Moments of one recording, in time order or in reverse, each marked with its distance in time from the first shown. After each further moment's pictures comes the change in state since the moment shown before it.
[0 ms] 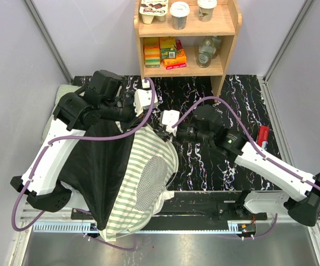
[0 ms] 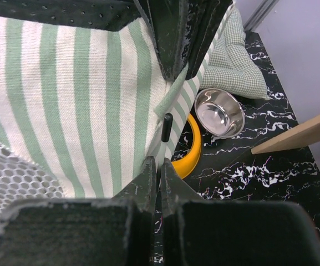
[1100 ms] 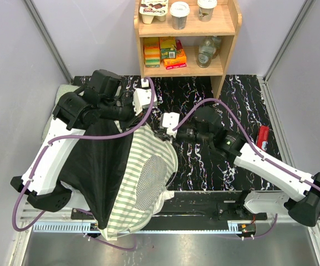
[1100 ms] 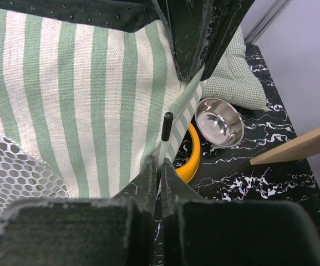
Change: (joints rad) left arm 0.013 0.002 0.000 -0.003 -0.011 0.003; right arm 0.000 0.010 -0.039 0.076 -0.032 -0.022
